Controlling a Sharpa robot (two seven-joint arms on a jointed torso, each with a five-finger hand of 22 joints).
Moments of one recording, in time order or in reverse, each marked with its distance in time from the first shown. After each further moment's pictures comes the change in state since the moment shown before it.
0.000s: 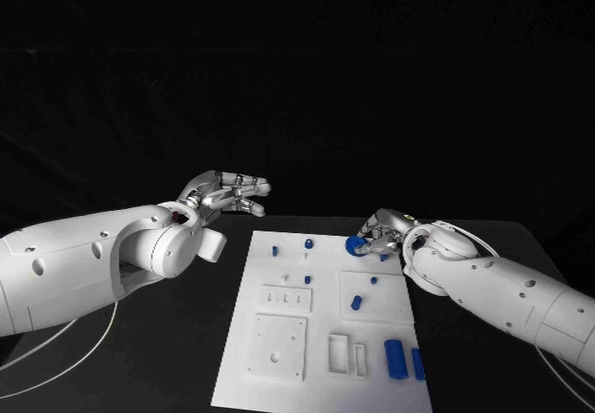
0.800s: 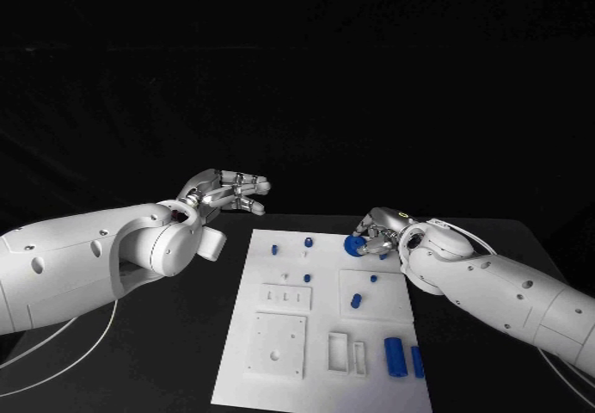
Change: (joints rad) left arm 0.000 -0.003 0.000 0.002 -0.001 0.001 -0.001; left_hand 0.000 0.000 0.000 0.000 0.000 0.000 0.000 0.000 0.000 0.000 0.000 0.000 0.000 0.000 0.000 0.000 0.000 0.000 0.000 0.000 0.000 -0.003; right arm -0.003 -0.002 -0.003 0.042 -0.071 0.006 -0.011; right_hand -0.045 0.005 0.273 -0.110 0.042 0.079 -0.027 -0.011 -0.002 0.048 -0.020 0.061 0.071 0.010 -0.009 0.022 0.035 0.000 0.000 0.000 0.061 0.000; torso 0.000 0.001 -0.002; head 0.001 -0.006
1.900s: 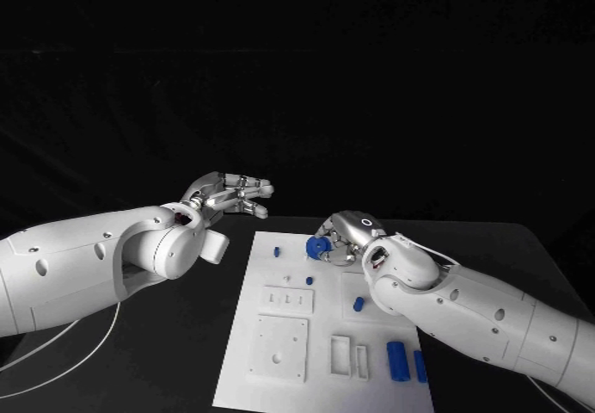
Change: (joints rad) left arm 0.000 0.000 0.000 0.007 0.000 0.000 -0.002; left_hand 0.000 0.000 0.000 0.000 0.000 0.000 0.000 0.000 0.000 0.000 0.000 0.000 0.000 -0.003 -0.003 0.000 0.000 0.000 0.000 0.000 0.007 -0.001; right arm -0.014 0.066 -0.055 0.173 -0.195 -0.159 -0.081; right_hand -0.008 -0.012 -0.027 0.043 -0.047 0.026 -0.002 0.005 0.001 0.011 0.000 0.000 0.011 0.003 -0.003 0.000 -0.003 0.000 0.000 -0.007 0.021 0.000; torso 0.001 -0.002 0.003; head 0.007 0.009
